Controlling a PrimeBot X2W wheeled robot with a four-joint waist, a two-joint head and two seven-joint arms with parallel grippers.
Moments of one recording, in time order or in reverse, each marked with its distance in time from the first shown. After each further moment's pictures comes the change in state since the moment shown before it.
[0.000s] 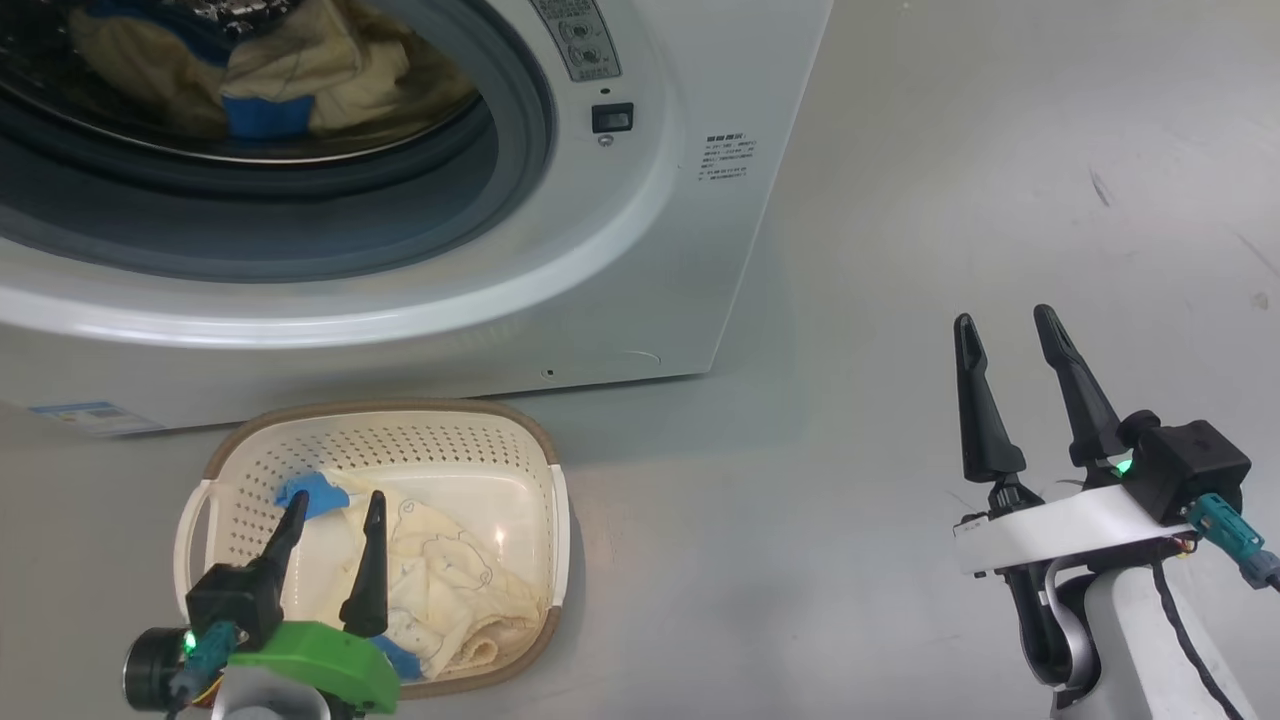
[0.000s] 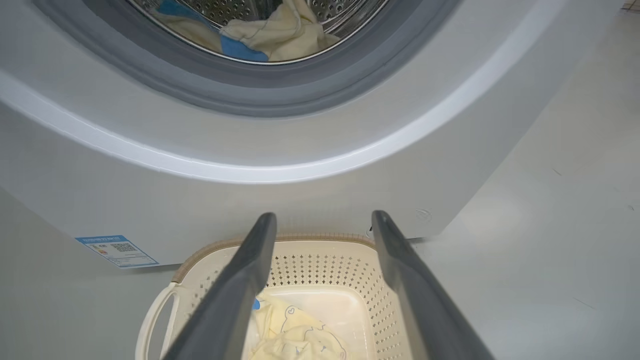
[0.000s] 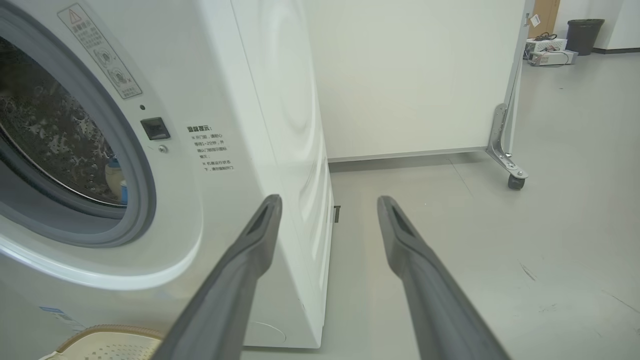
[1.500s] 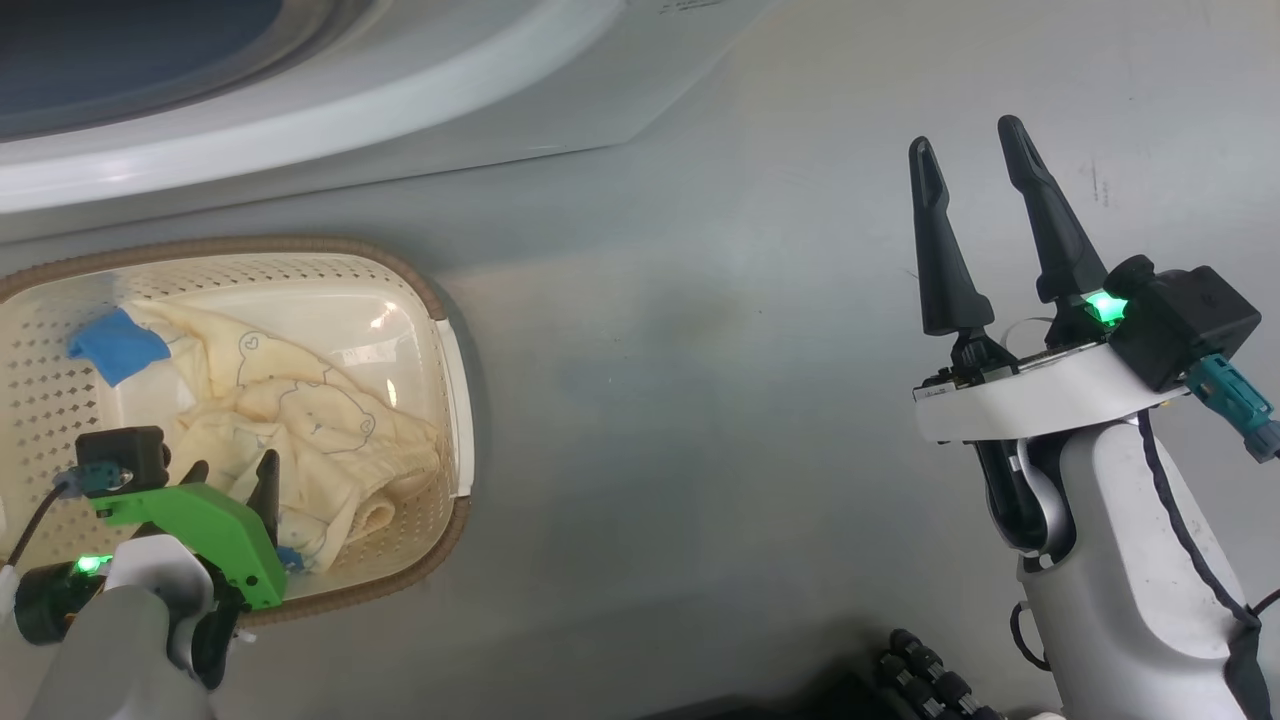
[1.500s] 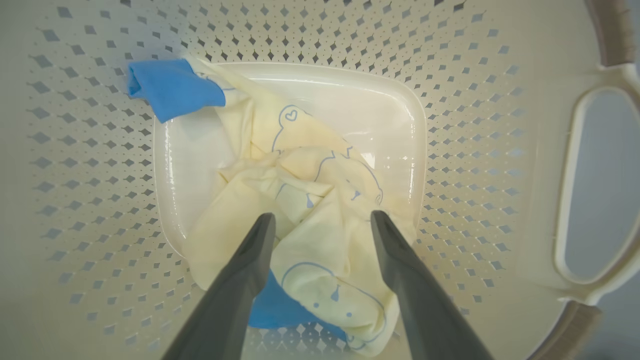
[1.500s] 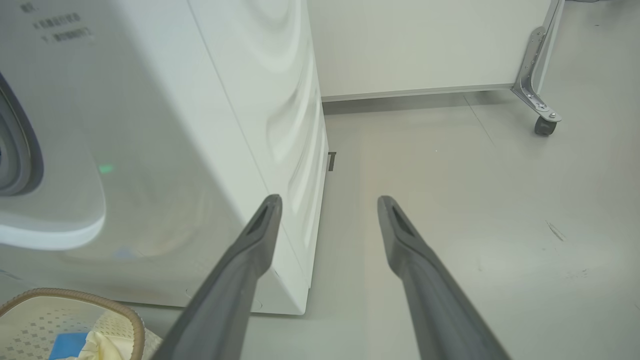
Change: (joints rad) left arm -0.328 0.097 0.081 0.383 -0.130 -0.072 0.371; right arm -0.258 0.019 0.062 -0.005 0.000 0.000 0.000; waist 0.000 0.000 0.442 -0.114
